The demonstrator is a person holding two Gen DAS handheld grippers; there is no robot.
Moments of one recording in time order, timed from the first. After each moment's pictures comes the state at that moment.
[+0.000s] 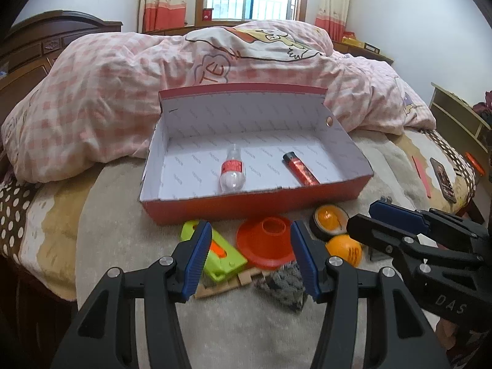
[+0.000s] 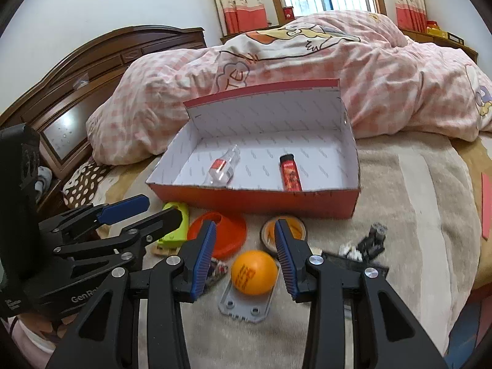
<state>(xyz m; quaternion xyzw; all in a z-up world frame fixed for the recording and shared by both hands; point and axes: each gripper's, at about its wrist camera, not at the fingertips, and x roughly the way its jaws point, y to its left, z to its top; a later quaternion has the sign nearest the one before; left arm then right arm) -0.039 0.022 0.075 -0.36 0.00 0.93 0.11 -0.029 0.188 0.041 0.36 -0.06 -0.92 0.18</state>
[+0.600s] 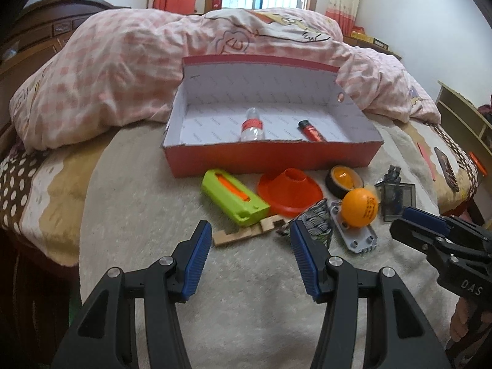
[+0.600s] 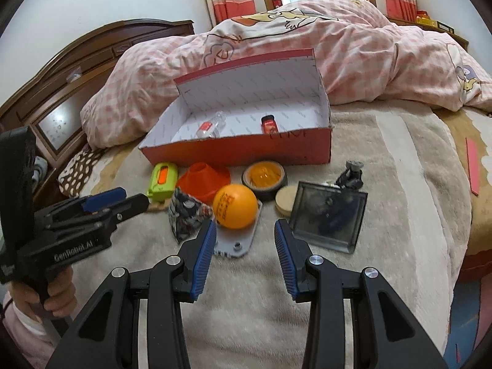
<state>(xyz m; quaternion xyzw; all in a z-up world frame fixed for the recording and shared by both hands) -0.010 -0.004 0.048 -0.39 -0.01 0.92 0.09 0.013 0.208 0.014 0.38 -0.05 -0.91 0.16</state>
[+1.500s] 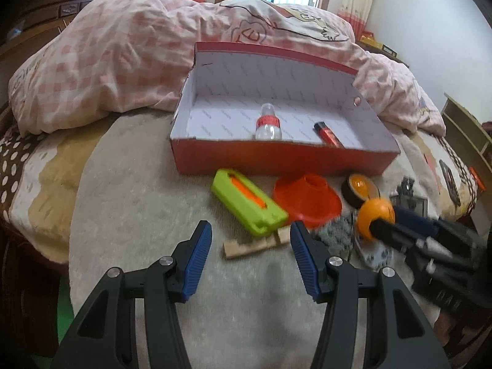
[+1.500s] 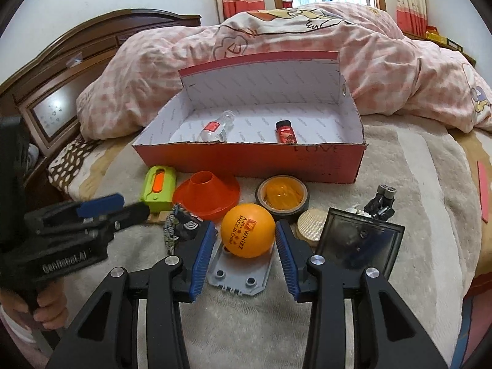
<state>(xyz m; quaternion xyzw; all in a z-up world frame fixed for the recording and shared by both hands) -0.037 -0.017 0.037 -0.40 -0.05 0.91 0.09 -0.018 0.174 0.003 0.37 -0.02 -0.91 0.16</state>
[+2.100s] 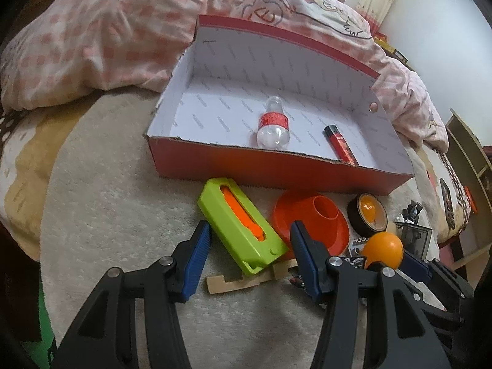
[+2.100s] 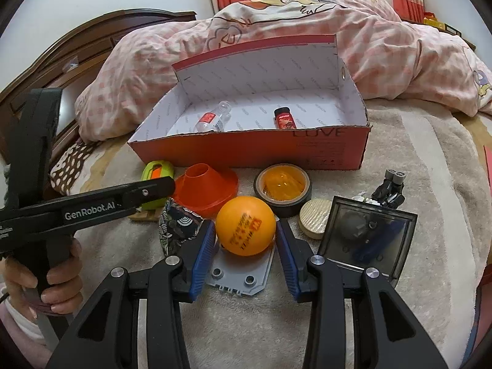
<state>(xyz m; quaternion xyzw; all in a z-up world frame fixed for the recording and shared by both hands) -0.077 -0.014 0.022 -0.45 -0.10 0.88 0.09 -0.023 0.179 -0.008 0.39 -0.04 -0.91 0.16</state>
